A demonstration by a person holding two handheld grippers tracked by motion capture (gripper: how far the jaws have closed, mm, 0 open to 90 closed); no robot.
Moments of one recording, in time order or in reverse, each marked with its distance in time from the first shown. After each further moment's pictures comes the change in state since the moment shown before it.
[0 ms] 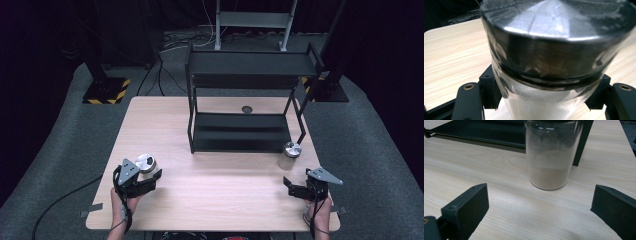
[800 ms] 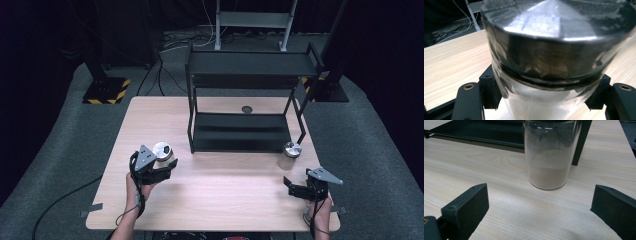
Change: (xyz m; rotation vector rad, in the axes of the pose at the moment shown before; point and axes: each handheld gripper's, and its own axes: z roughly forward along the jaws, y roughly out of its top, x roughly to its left) left arm -0.005 0.034 0.032 -0.026 -0.083 0.060; right arm 0.000 0.001 0.000 0.003 -0.004 0.007
